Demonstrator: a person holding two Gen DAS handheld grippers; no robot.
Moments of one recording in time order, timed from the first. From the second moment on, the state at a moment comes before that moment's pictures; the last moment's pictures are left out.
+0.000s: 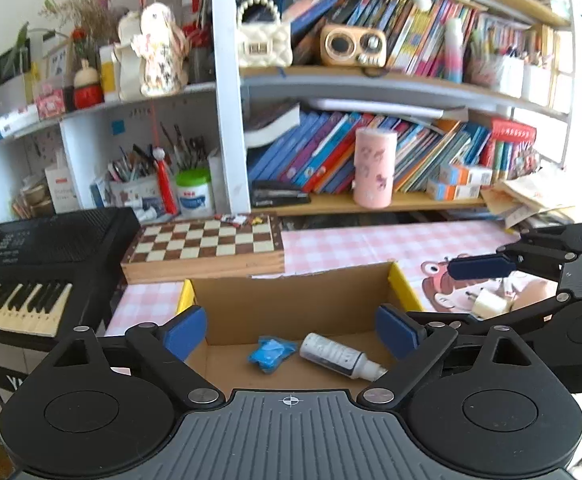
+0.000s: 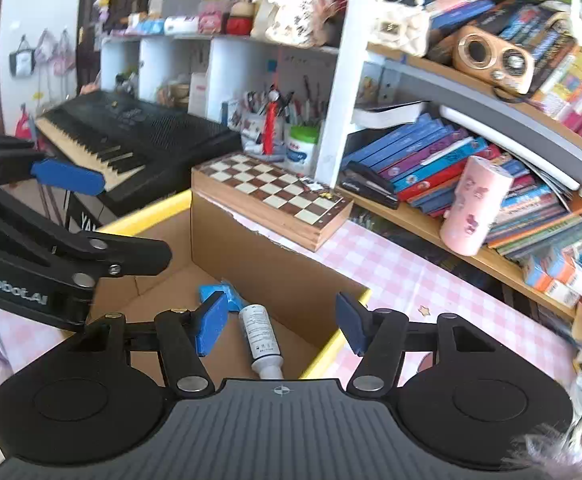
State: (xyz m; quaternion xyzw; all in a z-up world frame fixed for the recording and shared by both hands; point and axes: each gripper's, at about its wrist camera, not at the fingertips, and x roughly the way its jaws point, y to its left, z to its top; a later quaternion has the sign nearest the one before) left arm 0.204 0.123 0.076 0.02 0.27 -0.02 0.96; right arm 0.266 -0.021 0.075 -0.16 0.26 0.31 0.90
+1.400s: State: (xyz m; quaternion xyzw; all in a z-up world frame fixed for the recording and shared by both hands) left arm -0.007 0.112 0.038 -0.05 0.25 0.02 0.97; right arm 0.032 -0.092 0.028 0.00 0.29 0.10 0.95
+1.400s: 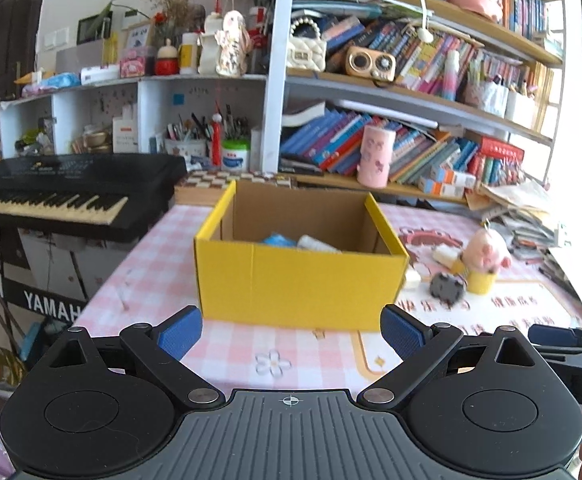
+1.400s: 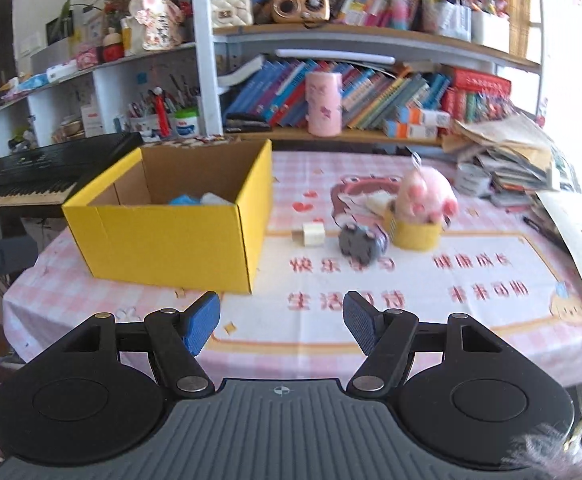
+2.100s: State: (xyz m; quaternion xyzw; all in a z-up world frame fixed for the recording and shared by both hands) left arm -0.014 0.062 0.016 0.00 0.29 -0.07 0.95; right arm -0.003 -0.113 0.012 -0.02 0.32 0.05 0.95
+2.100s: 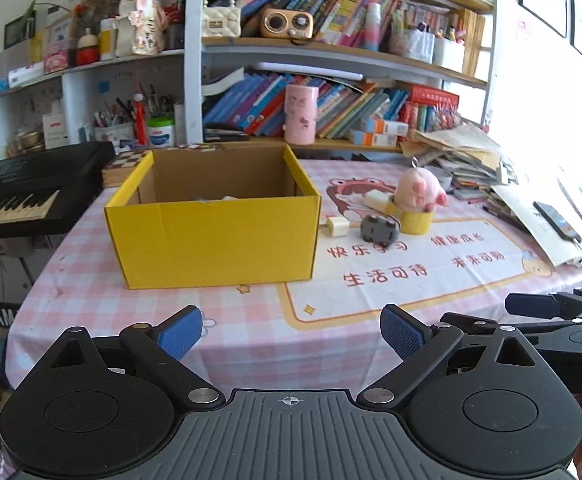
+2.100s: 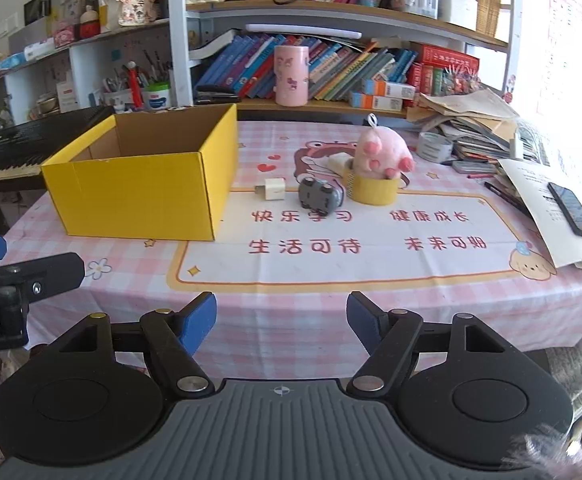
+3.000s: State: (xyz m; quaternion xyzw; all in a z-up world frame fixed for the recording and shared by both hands) left arm 0.033 0.009 0.012 0.01 0.30 -0.12 0.94; right arm 0.030 -0.156 0.010 -0.03 0.34 0.02 0.94
